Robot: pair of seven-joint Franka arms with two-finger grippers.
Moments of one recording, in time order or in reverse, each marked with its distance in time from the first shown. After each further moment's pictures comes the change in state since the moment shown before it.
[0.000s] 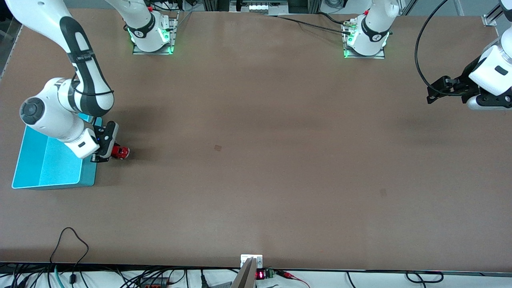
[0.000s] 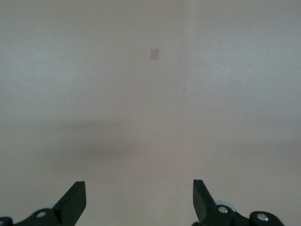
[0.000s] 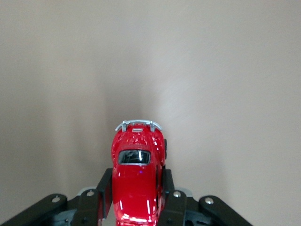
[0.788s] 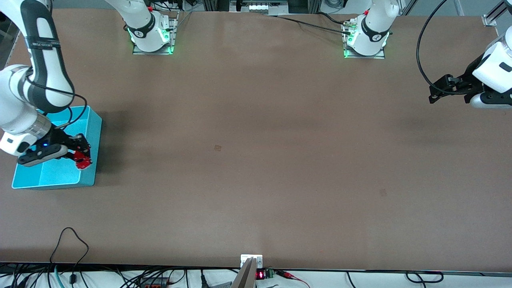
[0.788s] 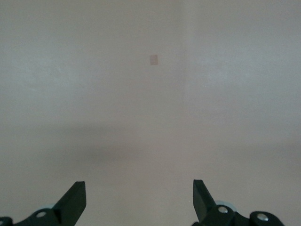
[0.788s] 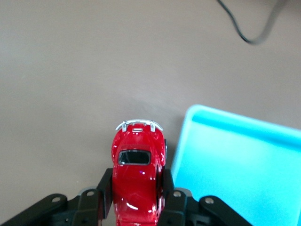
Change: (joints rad) left arm -0.002 0.000 -0.001 0.022 0.000 0.000 0.000; right arm -0.011 -0.038 -0.176 0.059 0.086 -0.052 0.879
